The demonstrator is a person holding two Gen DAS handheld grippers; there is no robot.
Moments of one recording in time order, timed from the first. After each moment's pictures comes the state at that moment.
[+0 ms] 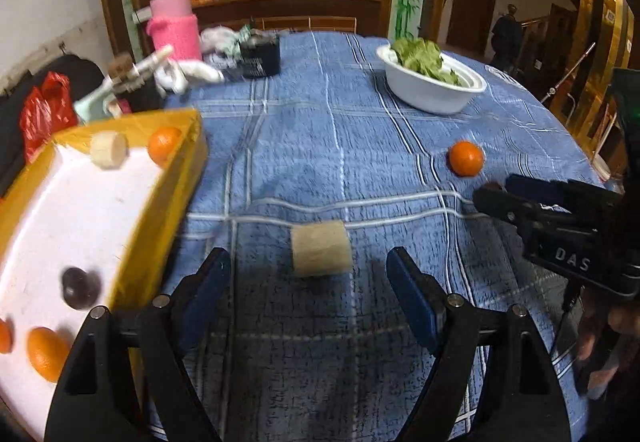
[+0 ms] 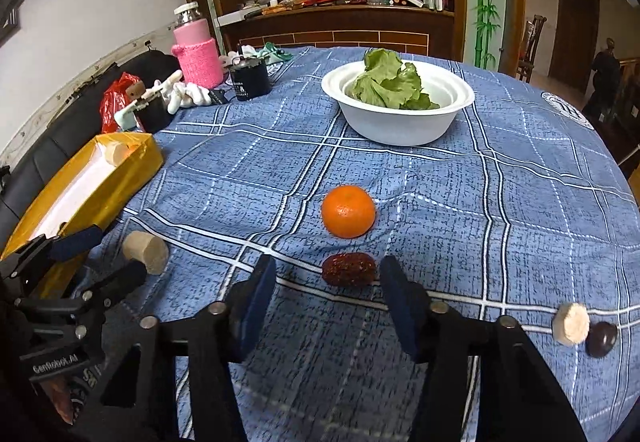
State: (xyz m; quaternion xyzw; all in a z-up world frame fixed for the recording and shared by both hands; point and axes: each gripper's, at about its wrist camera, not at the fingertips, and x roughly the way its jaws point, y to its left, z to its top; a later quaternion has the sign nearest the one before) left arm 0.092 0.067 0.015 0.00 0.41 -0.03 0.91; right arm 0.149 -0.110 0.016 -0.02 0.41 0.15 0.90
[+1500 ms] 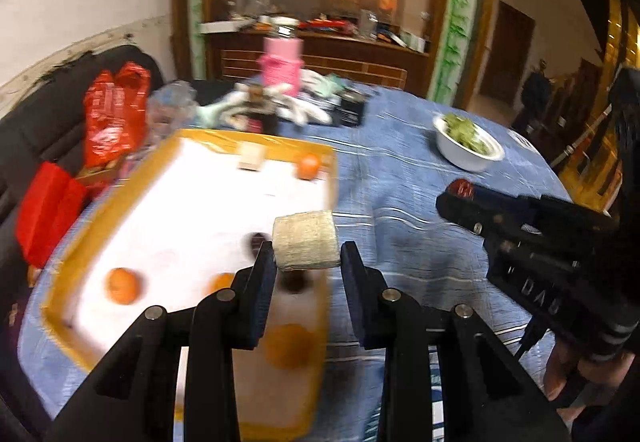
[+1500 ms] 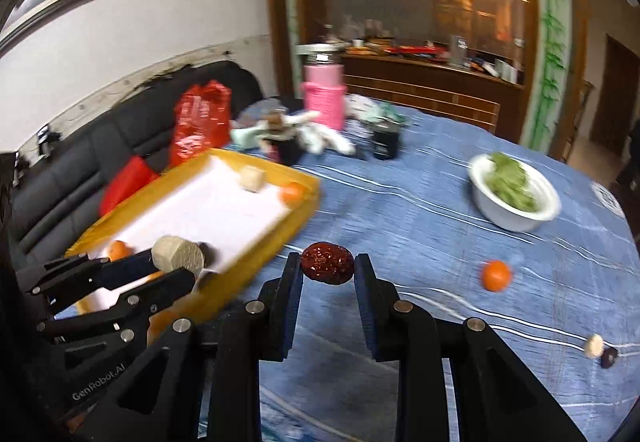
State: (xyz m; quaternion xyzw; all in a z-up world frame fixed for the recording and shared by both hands) left arm -0.008 0.171 0.094 -0.06 0.35 0.05 0.94; right arm 0.062 0.028 0.101 -0.06 0.33 0.25 0.91
